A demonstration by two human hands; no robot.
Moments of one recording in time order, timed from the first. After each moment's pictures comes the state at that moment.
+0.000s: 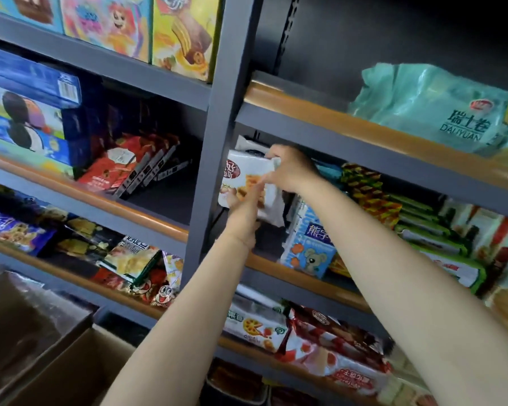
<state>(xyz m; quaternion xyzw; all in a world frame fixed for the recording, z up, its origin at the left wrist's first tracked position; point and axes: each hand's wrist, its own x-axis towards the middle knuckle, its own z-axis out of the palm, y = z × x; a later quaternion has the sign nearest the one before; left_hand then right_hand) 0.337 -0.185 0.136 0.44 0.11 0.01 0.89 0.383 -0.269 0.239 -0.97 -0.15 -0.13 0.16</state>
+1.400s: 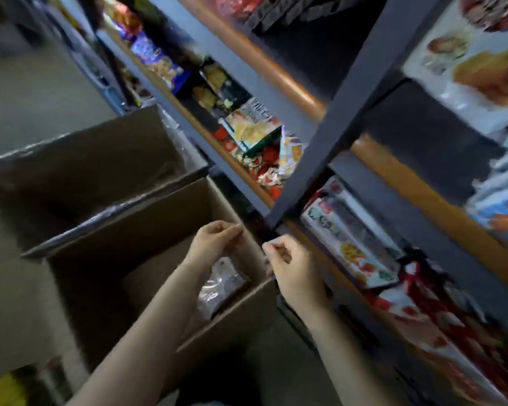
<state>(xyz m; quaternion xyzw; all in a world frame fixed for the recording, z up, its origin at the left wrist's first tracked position) 0.141 -0.073 -0.099 0.54 0.38 0.02 0.75 0.197 -0.238 -0.062 -0.86 -0.21 0.18 0.44</state>
